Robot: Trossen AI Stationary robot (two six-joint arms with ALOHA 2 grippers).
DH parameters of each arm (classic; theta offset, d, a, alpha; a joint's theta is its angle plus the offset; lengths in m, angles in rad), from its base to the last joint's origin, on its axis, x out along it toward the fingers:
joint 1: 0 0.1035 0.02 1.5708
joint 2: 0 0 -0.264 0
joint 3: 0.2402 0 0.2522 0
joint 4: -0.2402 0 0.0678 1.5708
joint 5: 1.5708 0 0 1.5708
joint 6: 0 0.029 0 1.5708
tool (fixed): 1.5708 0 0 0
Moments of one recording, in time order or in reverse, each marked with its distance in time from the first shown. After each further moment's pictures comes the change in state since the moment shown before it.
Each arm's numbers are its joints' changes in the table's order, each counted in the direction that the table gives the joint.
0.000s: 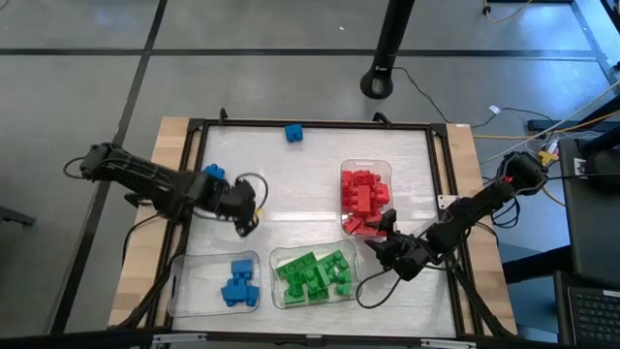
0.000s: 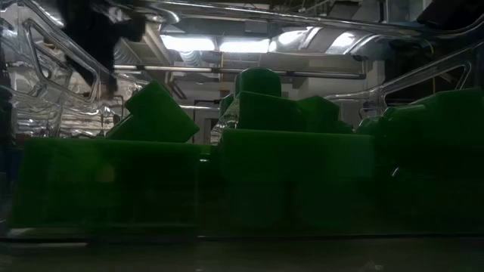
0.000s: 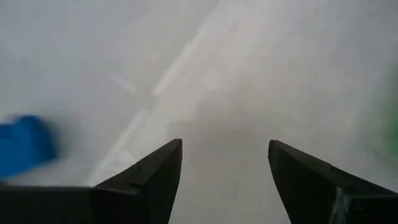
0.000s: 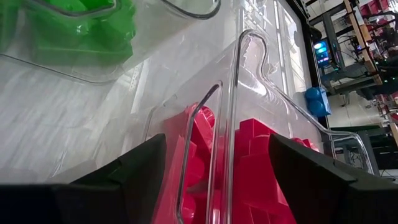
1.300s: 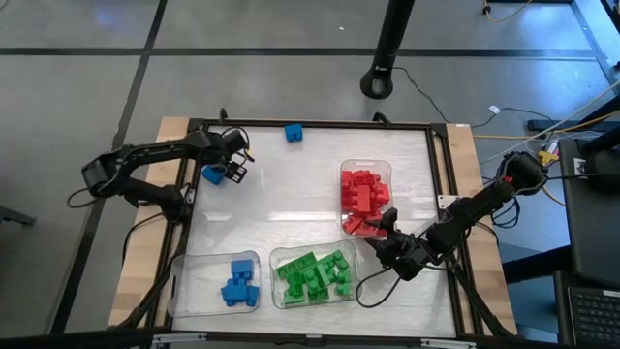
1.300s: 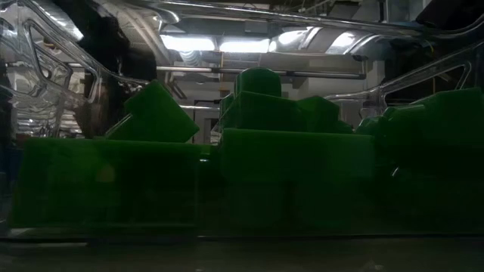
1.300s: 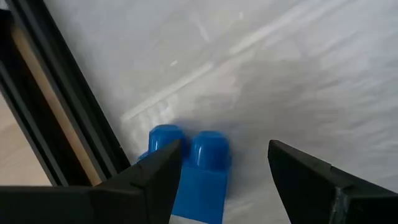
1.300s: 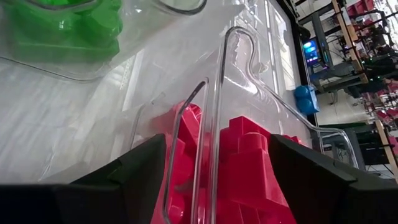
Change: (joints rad) left arm 0.855 -0.047 -0.253 0.150 -0.035 0.458; right arm -0.001 0.000 0.000 -0.008 0.039 -0.001
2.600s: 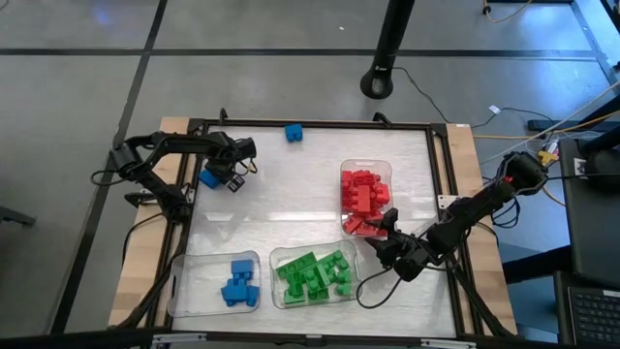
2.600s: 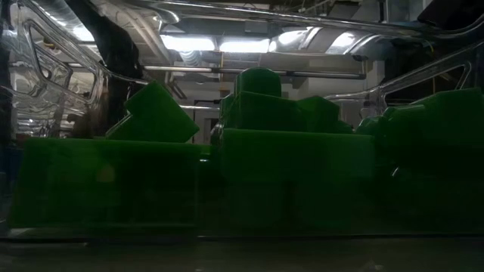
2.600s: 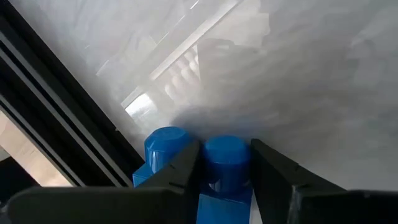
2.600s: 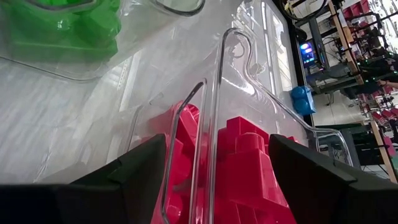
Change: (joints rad) left arm 0.013 -0.284 0.000 -0.048 0.005 0.098; right arm 0.000 0.000 0.000 -0.002 0.015 -0.003
